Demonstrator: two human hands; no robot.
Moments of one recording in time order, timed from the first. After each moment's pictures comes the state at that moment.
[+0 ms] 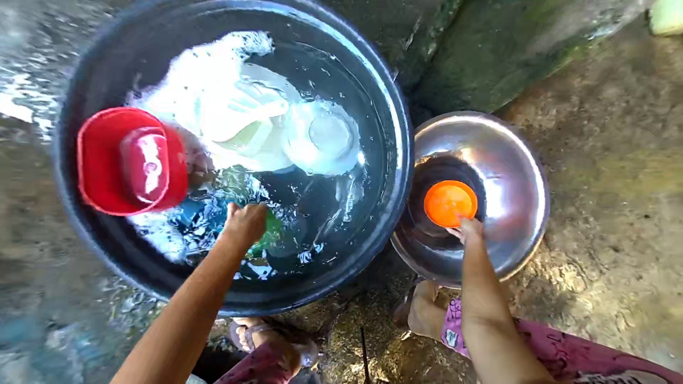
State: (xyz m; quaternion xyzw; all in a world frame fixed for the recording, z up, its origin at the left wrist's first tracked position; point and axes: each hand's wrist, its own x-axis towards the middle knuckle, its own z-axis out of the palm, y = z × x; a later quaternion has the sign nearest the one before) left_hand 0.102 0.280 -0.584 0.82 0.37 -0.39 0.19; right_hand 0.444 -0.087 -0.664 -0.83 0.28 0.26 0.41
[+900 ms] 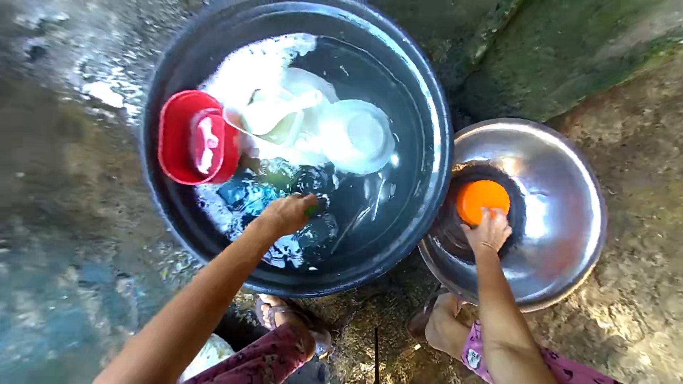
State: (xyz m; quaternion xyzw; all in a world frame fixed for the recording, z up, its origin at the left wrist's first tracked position) left_hand 0.099 0.279 -0.557 0.84 0.31 -0.36 0.26; right_hand 0.434 -0.070 -0.680 -0.96 -0.22 0.13 0.04
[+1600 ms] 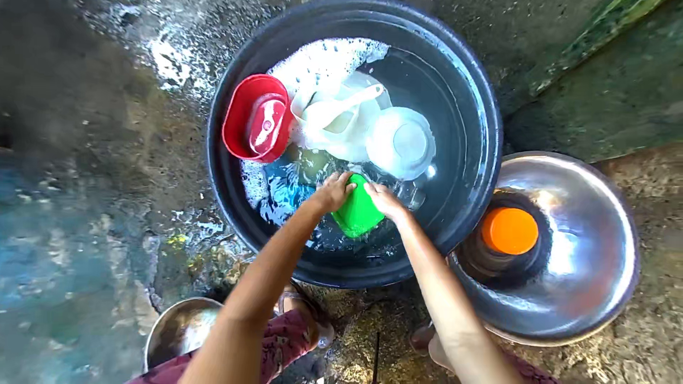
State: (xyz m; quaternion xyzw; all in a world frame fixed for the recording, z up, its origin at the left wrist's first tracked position) left_hand 0.103 0.293 -0.604 0.80 0.43 -0.19 0.38; right_hand 0.250 0.194 -0.621 -0.70 -0.36 0.56 0.24
